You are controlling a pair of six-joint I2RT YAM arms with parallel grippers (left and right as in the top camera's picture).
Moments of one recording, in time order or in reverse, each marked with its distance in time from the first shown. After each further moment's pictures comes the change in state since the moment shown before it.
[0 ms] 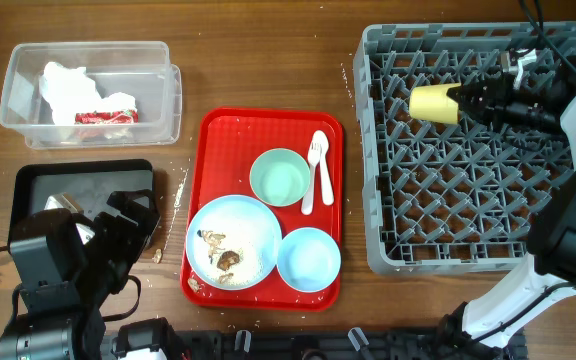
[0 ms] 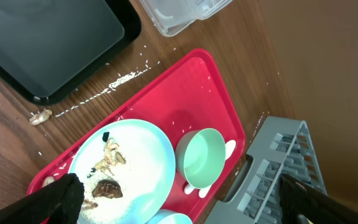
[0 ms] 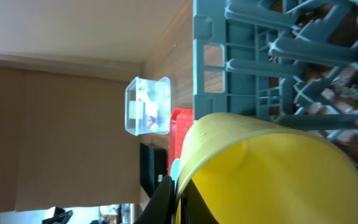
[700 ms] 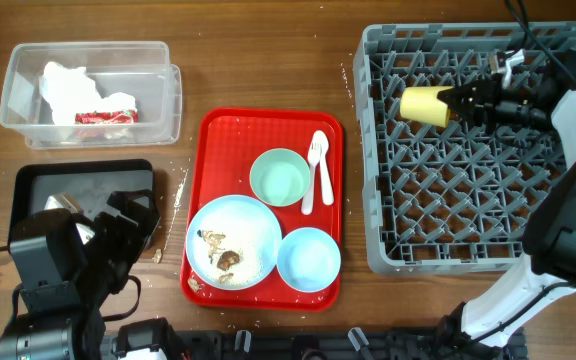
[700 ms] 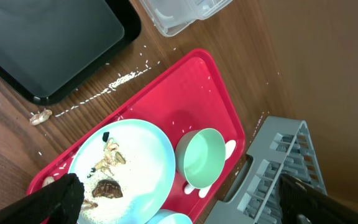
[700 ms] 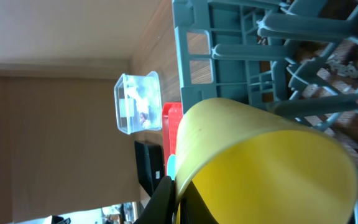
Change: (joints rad) left arm 0.000 0.000 0.000 0.000 0.000 0.000; right arm 0.039 0.000 0.000 -0.006 0.090 0.087
